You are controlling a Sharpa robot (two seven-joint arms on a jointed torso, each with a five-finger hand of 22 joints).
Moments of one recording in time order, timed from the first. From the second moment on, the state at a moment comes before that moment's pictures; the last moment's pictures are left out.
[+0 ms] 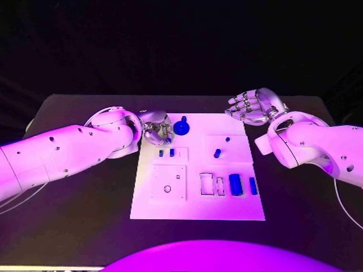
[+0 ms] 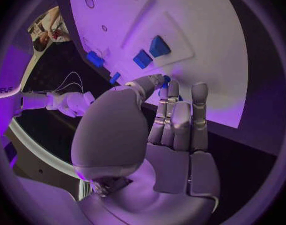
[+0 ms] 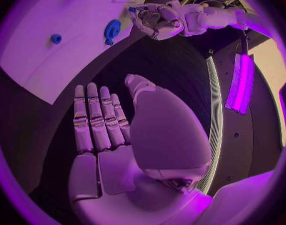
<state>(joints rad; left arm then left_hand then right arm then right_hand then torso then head) 1.20 -0.65 -0.05 1.32 -1.37 -0.06 -0.07 1.40 -0.21 0.57 0.06 0.30 1.01 0.13 0.41 0.32 1.10 0.07 0.46 0.14 1.33 0.00 1.40 0.91 0.17 0.98 0.10 1.13 0.81 1.24 -0.94 -0.11 1.66 -0.74 -0.70 -0.07 1.44 -0.21 0.29 0.28 0.36 0.78 0.20 0.29 0.20 0.95 0.19 0.27 0.06 1.01 0.15 0.12 0.29 0.18 0.88 0.27 0.07 0.14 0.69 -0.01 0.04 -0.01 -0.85</state>
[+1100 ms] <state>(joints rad) 1.20 -0.64 -0.05 1.32 -1.37 -0.05 -0.10 1.41 -0.20 0.59 0.04 0.30 0.99 0.14 0.36 0.32 1.10 0.07 0.40 0.13 1.32 0.01 1.39 0.90 0.17 0.97 0.11 1.11 0.79 1.24 -0.94 -0.11 1.66 -0.74 -0.70 -0.07 1.44 -0.21 0.29 0.28 0.36 0.78 0.20 0.29 0.20 0.95 0.19 0.27 0.06 1.01 0.15 0.12 0.28 0.18 0.88 0.27 0.07 0.14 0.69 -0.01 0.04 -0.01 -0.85</state>
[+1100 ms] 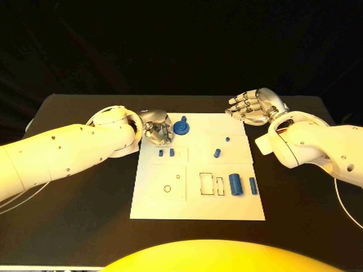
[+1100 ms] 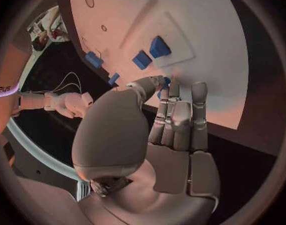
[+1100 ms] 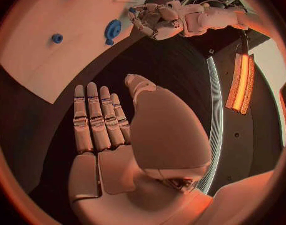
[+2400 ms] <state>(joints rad) 1.20 -0.65 -0.05 1.32 -1.35 -0.06 -0.09 1.39 -0.22 0.61 0.02 0.31 0.91 0.15 0.27 0.30 1.10 0.08 0.33 0.13 1.30 0.02 1.38 0.86 0.17 0.94 0.11 1.11 0.77 1.24 -0.94 -0.11 1.66 -0.74 -0.69 -0.07 1.44 -0.21 0.29 0.28 0.36 0.78 0.20 0.29 0.20 0.95 0.19 0.27 0.06 1.01 0.15 0.12 0.28 0.18 0.88 0.27 0.07 0.13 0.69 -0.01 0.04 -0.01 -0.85</state>
